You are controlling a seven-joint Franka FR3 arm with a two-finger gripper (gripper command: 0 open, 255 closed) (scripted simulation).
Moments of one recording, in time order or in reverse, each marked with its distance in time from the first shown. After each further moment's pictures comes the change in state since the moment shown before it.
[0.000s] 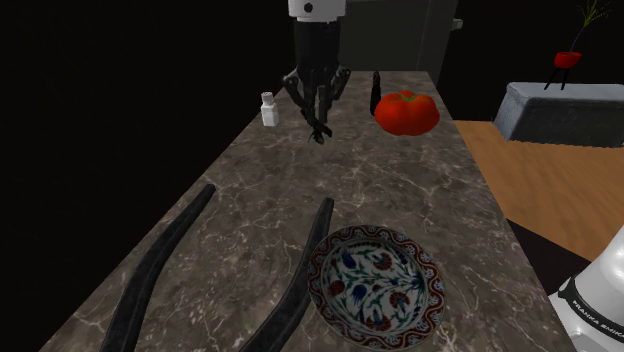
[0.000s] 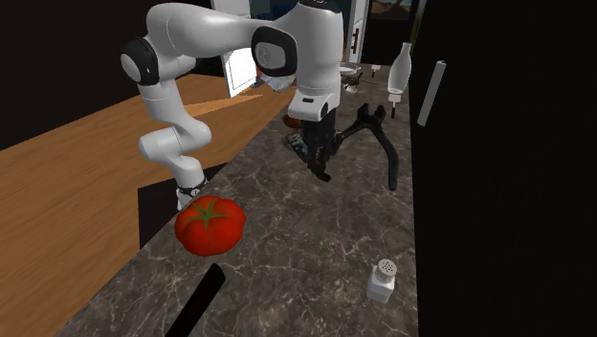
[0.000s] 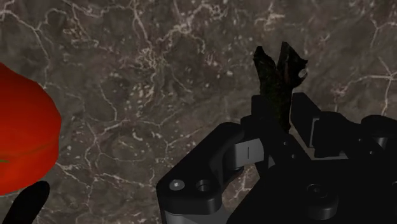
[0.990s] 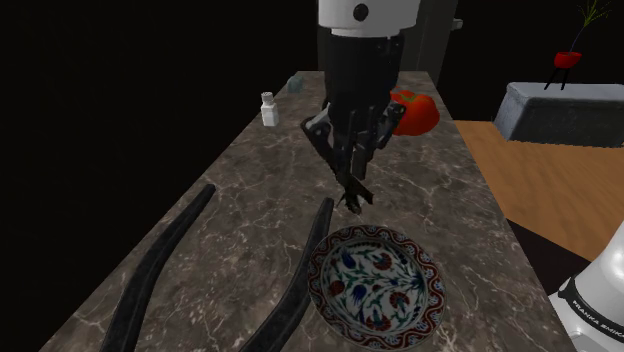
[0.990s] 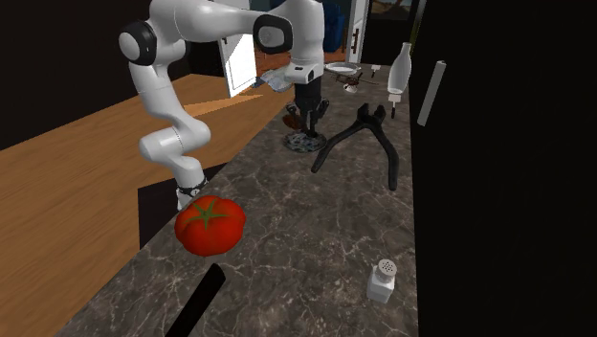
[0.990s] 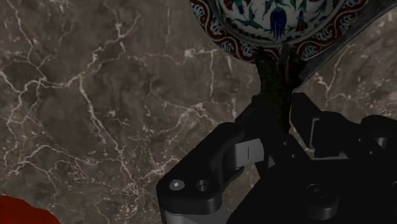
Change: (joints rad) arm 0.111 -0.335 0.110 -0.320 0.160 0.034 0.194
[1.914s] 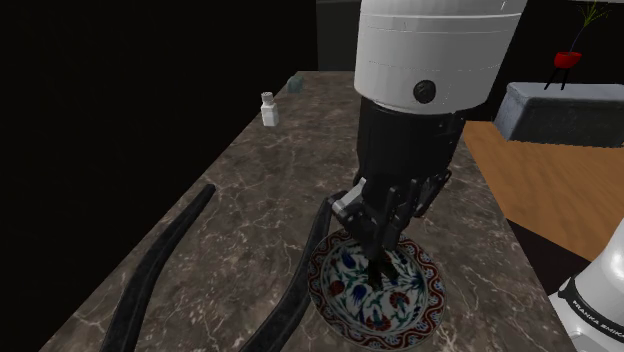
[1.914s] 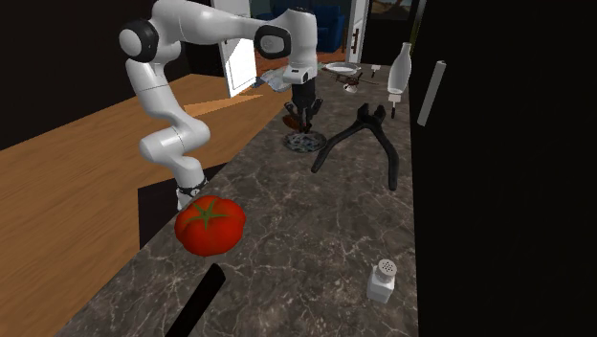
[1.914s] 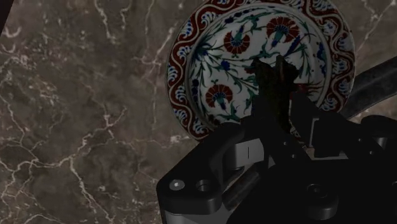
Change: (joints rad) arm 0.073 -0.110 0.081 -0.150 0.078 0.069 0.117
